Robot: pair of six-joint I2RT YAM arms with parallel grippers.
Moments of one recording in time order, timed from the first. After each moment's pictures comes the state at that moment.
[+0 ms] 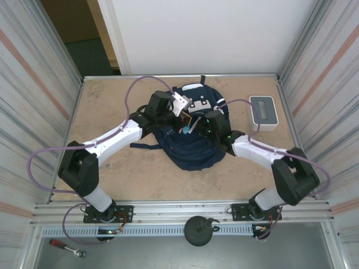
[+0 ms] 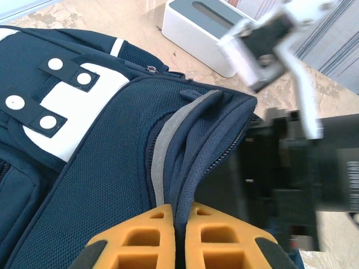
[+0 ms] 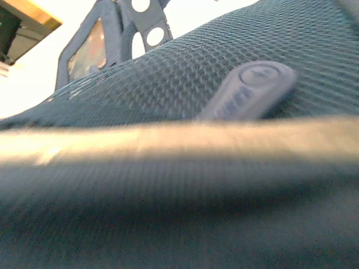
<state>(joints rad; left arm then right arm) -0.66 1.62 1.25 -0.22 0.36 0.01 0.61 1.42 0.80 -0.01 0.12 0.82</state>
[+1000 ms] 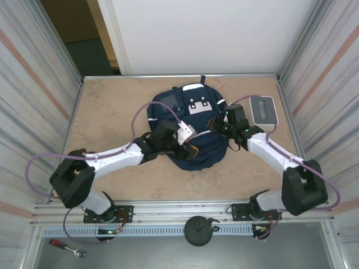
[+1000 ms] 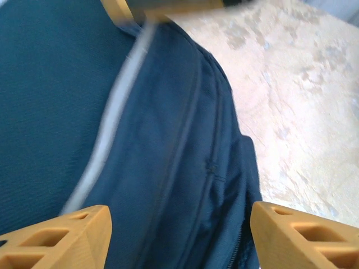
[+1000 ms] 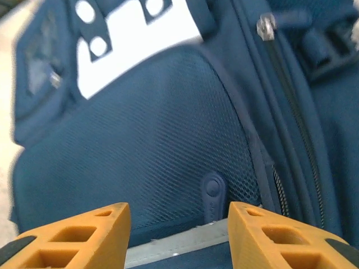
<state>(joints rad) -0.82 1.47 0.89 -0.02 0.23 0.01 0.39 1.37 0.85 -0.26 -0.08 0.64</state>
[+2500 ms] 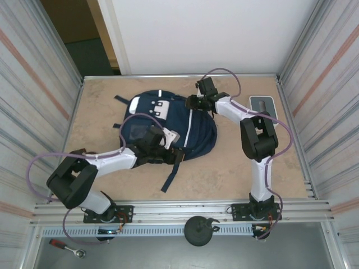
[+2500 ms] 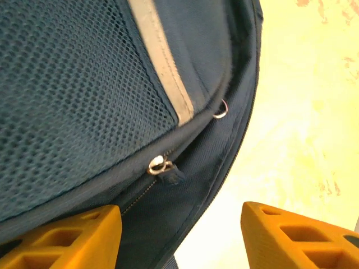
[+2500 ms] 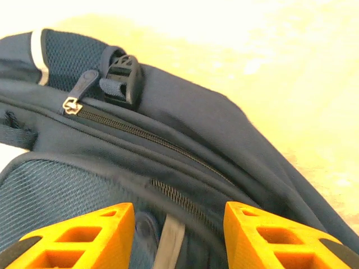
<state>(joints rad) -0.71 1.45 0.67 0.02 0.34 -0.28 0.44 2.08 1.61 -0.36 -0.11 0.45</state>
